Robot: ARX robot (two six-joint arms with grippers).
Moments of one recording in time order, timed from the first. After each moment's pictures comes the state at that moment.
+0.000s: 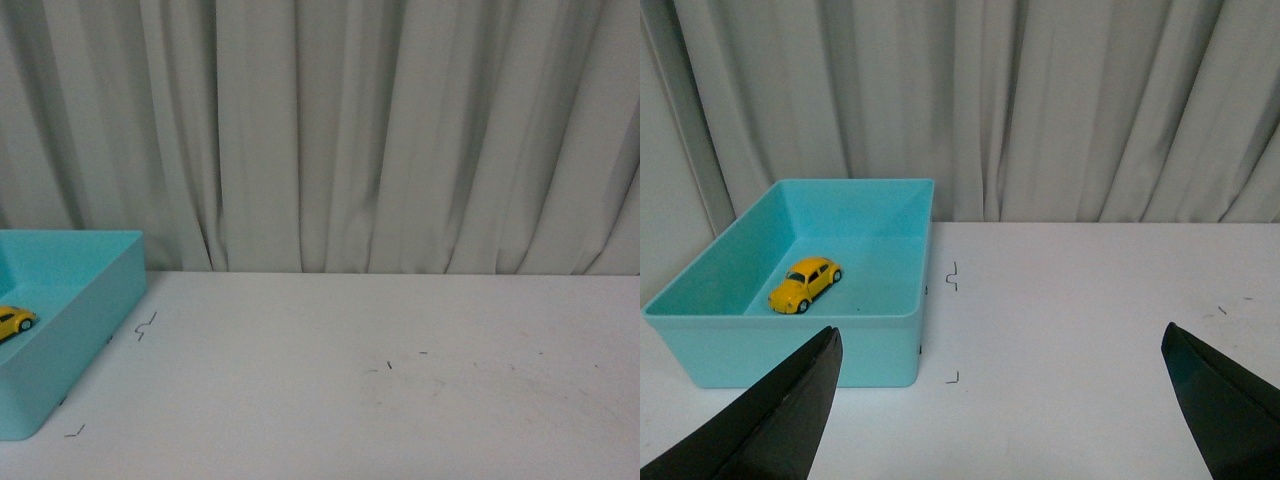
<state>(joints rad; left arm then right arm) 0.00 0.01 0.01 0.00 0.00 0.00 0.00 0.00 0.01 0.00 0.00 -0.01</state>
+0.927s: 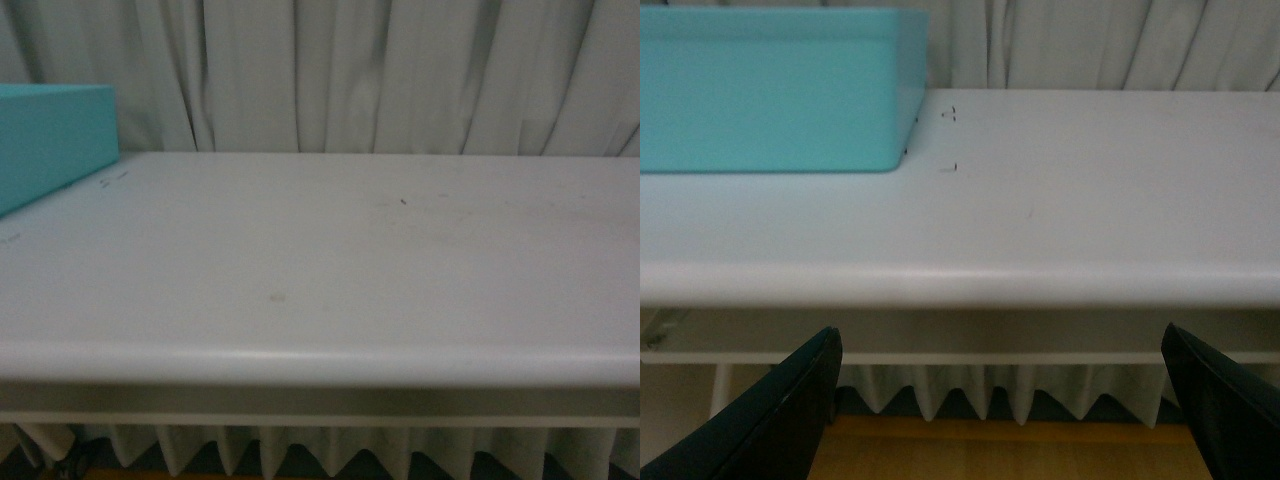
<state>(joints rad) 0.00 0.01 0.01 0.00 0.00 0.00 0.00 0.00 0.01 0.00 0.00 -0.01</state>
